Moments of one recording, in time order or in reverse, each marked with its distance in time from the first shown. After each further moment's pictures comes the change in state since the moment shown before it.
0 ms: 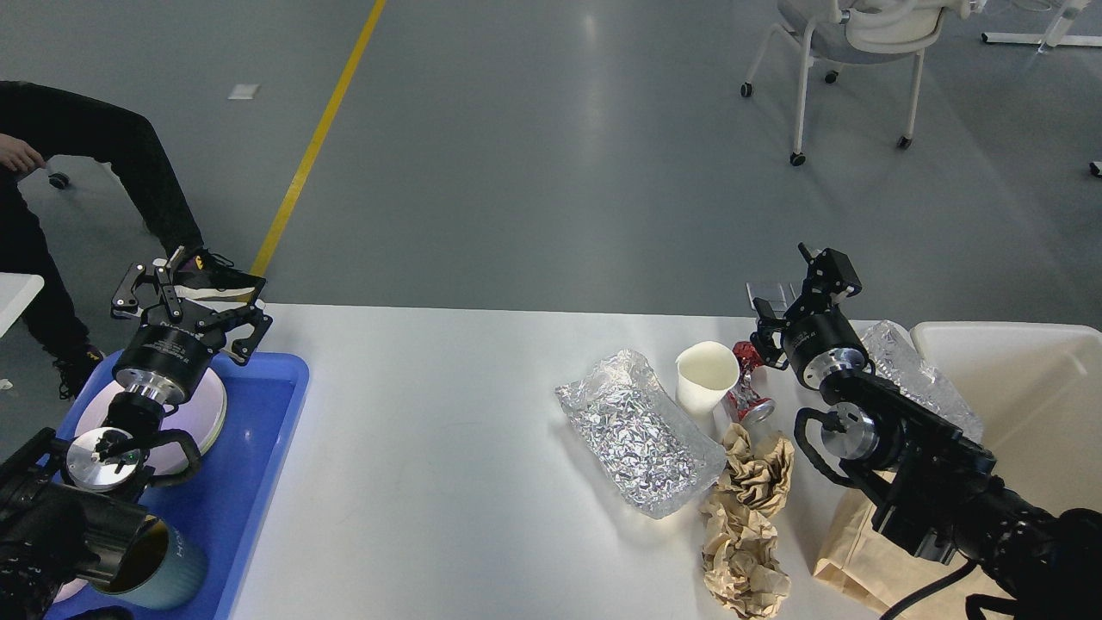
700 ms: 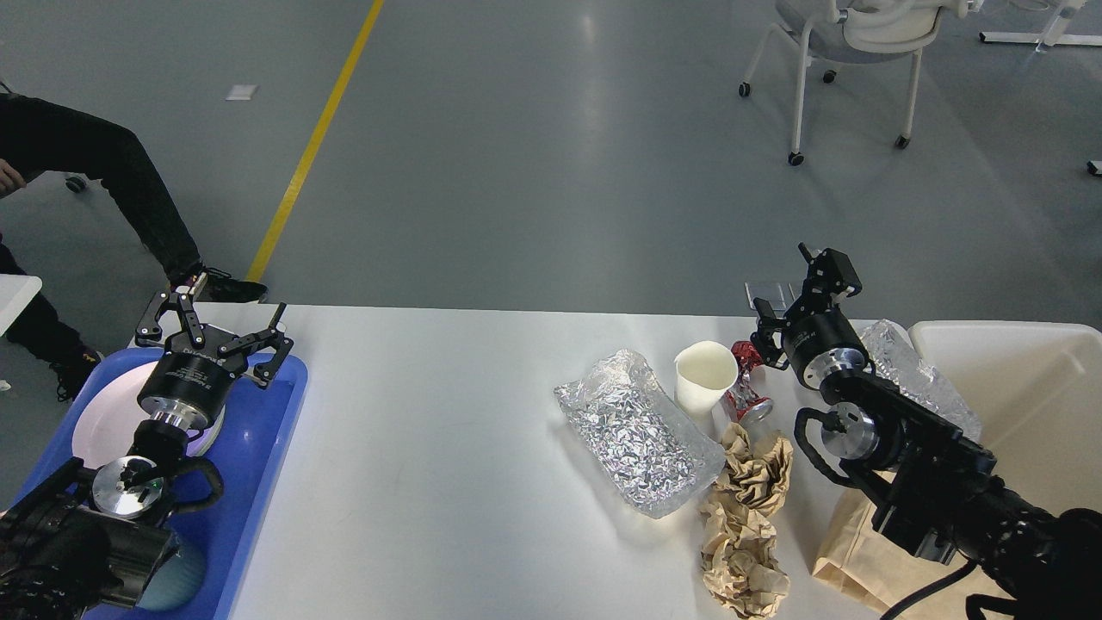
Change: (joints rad) left arm 0.045 -0.049 -0.013 0.000 -0.005 -0.038 -0.016; right arm 0.000 0.000 0.000 -0.001 0.000 0.000 0.000
